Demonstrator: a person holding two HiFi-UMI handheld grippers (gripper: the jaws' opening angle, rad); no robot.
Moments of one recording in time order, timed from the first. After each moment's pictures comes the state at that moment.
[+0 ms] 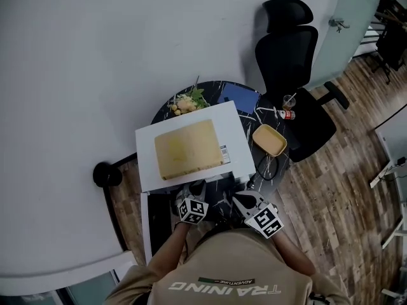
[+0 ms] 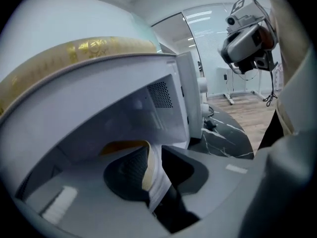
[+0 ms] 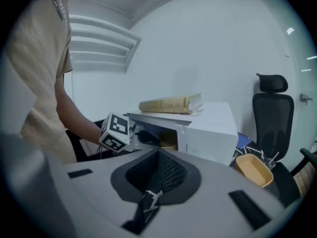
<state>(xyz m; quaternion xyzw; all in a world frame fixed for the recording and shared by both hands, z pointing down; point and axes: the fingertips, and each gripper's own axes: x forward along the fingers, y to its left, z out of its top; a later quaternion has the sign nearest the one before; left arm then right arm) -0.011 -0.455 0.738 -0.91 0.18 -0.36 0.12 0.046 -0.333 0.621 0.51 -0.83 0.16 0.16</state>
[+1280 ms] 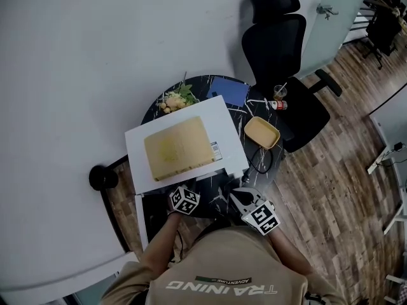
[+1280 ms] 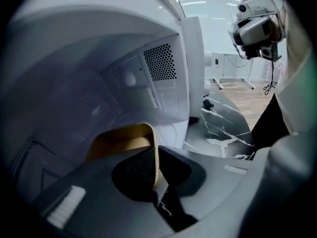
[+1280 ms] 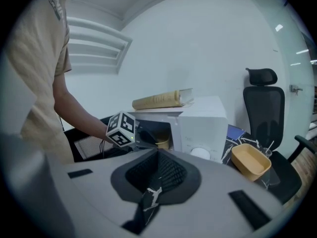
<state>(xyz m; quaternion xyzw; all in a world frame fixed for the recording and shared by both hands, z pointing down) -0.017 -0.475 0.777 -0.87 0.12 -0.46 0.11 0.057 -0.327 0.637 0.55 -0.80 0.19 0.14</state>
